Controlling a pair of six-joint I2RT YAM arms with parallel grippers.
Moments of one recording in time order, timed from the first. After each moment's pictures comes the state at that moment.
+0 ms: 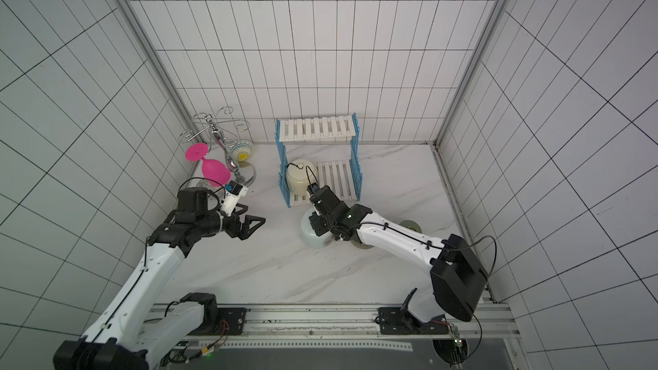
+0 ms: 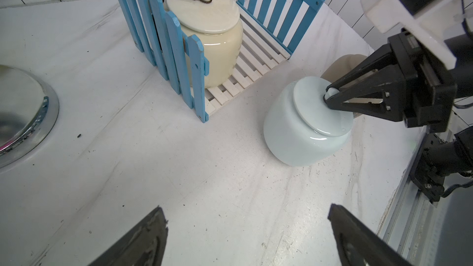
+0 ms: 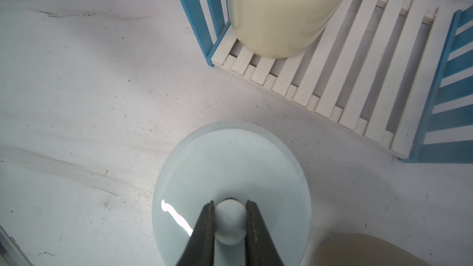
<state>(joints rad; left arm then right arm) -0.06 0.95 0.77 -0.60 0.67 0.22 0.99 1.48 1.06 -0.44 0.13 0.24</state>
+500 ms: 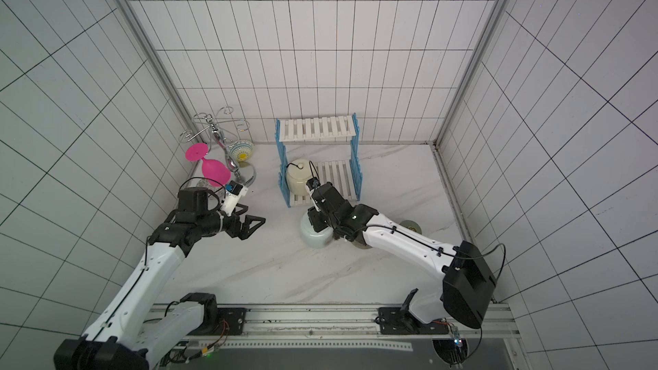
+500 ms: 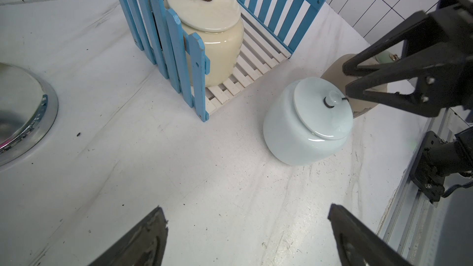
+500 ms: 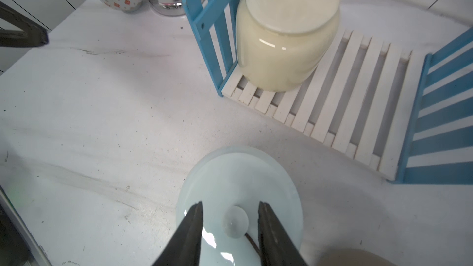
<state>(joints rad) -0.06 0.95 0.77 -0.60 0.67 0.22 0.99 1.41 1.11 -0.40 0.14 0.22</state>
